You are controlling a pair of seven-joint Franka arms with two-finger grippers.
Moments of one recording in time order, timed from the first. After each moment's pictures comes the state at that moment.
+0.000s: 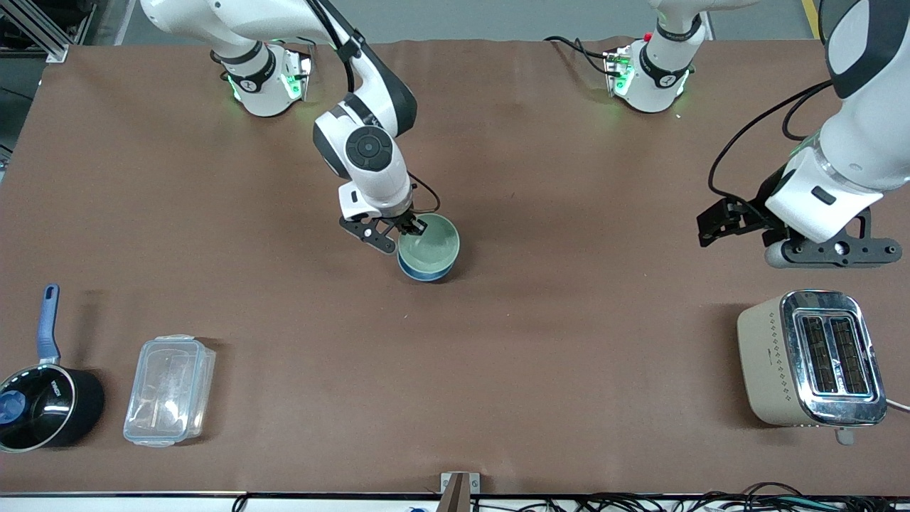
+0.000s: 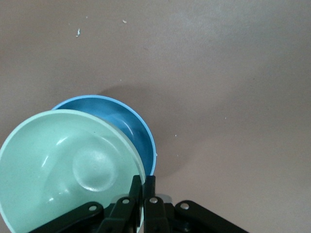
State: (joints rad) left arm 0.05 0.23 -0.31 -1.34 0.05 1.58 -0.24; right arm 0.67 0.40 0.05 -1.91 0.04 2.28 1.23
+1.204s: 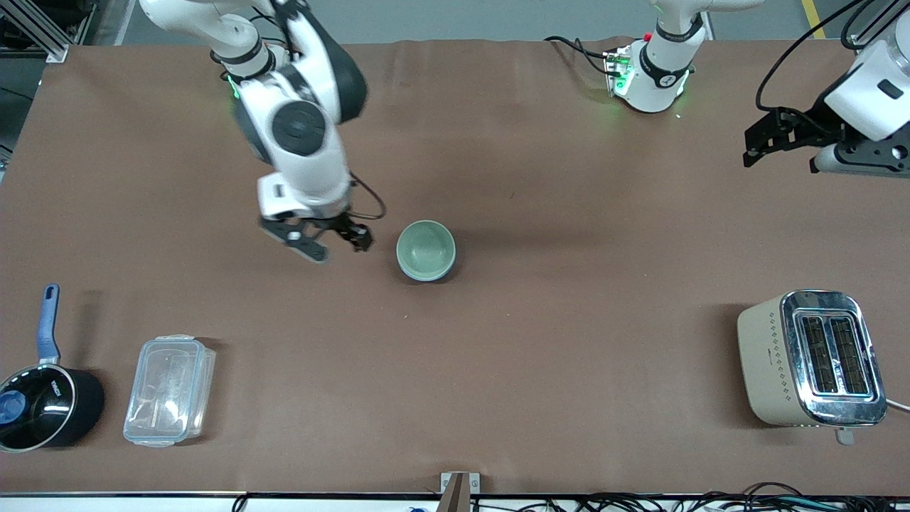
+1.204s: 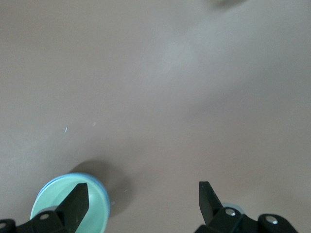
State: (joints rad) left arm -0.05 -0.07 -0.09 -1.59 -0.03 1.49 -0.03; right arm 0.47 0.19 0.02 -1.74 -0.12 1.88 1.02
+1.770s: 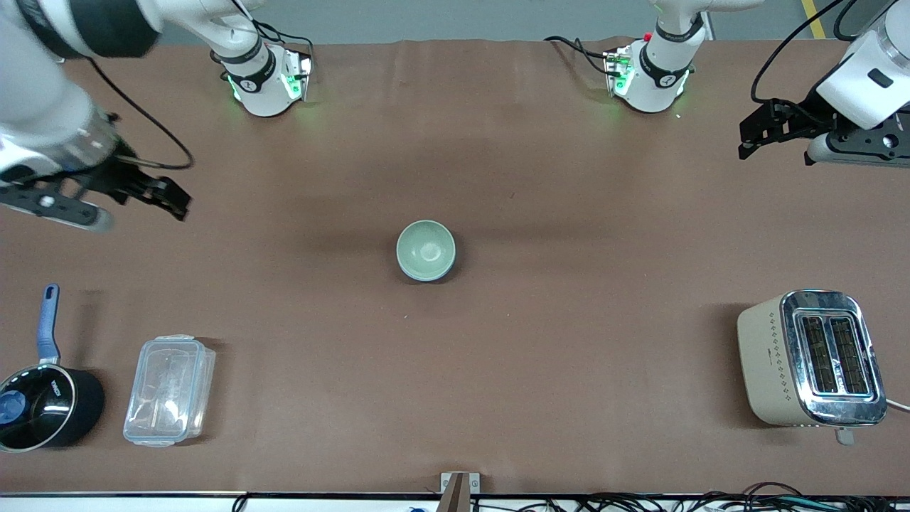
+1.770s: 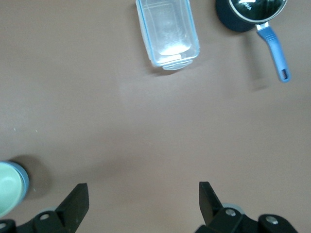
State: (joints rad) left arm -0.06 -0.09 -0.09 -1.62 -0.03 1.50 -0.03; right arm 0.12 -0.03 0.01 -1.64 -0.11 1.61 0.35
